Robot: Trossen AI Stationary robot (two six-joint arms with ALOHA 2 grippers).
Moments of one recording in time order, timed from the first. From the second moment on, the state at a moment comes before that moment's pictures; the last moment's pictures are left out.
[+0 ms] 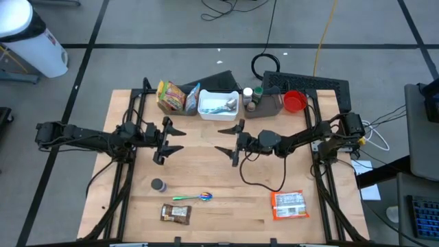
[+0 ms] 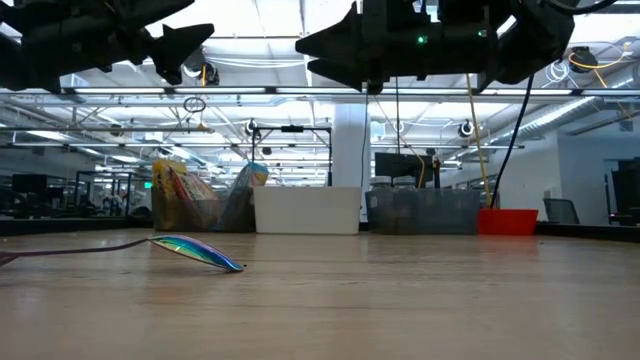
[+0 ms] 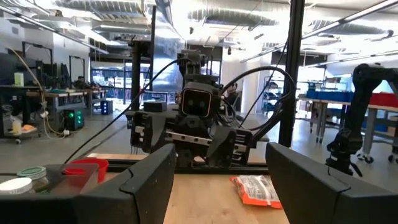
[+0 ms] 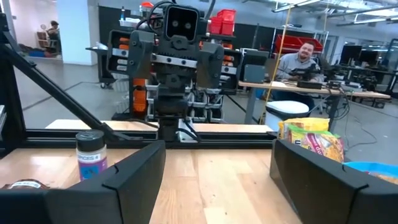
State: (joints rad) left arm 0.06 0.82 0.16 0.93 0.18 -0.09; right arm 0.05 1.67 0.74 1.03 0.21 -0.09
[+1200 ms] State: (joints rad) left arm 0.06 0.82 0.16 0.93 0.18 -0.08; right arm 0.08 1.67 0.74 0.99 0.21 -0.07
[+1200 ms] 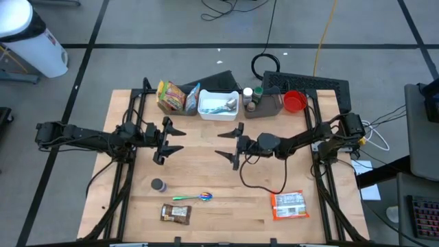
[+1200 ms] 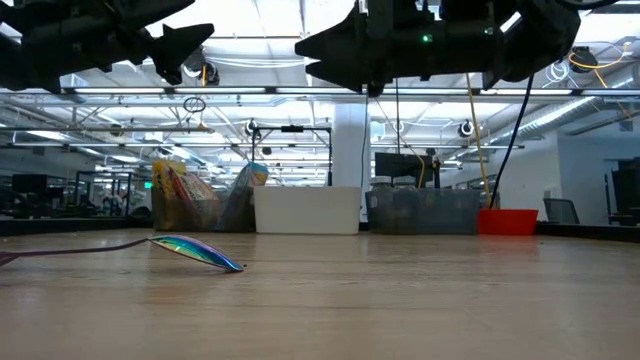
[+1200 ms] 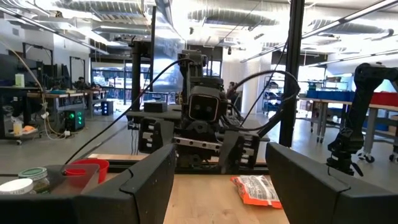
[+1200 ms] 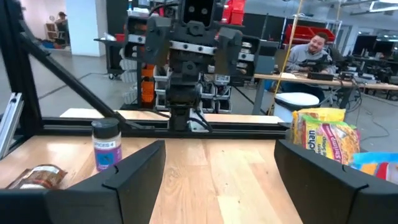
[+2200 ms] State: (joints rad) left arm 0.08 0.82 0.21 0.98 0.22 -0.21; right arm 0.08 1.67 0.74 0.99 0.21 -0.12
